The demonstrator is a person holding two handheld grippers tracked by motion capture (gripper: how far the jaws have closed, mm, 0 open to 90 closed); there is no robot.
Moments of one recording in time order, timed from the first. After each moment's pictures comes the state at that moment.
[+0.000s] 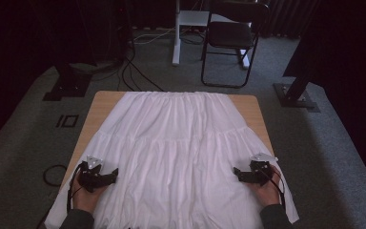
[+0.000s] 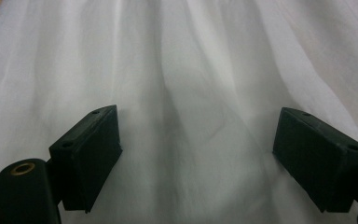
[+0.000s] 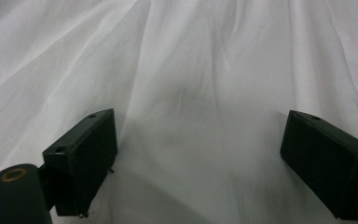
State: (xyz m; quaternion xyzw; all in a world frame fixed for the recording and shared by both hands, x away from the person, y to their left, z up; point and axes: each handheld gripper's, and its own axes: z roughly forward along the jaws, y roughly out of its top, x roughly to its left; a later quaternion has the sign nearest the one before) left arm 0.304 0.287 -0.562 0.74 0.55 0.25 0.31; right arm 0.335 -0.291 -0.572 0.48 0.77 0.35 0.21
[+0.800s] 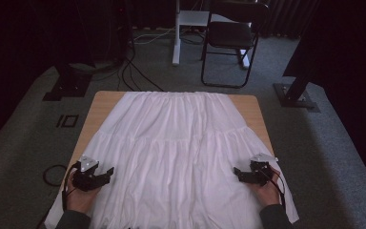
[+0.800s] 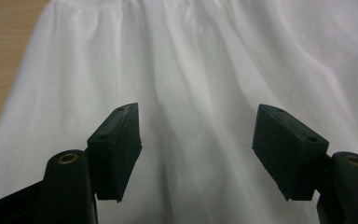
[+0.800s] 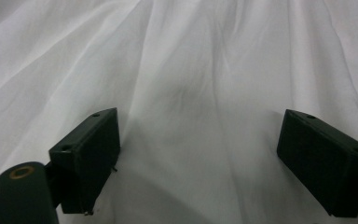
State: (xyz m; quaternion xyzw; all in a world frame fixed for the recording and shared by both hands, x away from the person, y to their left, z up) left arm 0.286 0.295 -0.534 0.75 0.51 0.26 0.34; right arm 0.334 -0.291 -0.572 0.48 0.77 0.35 0.21
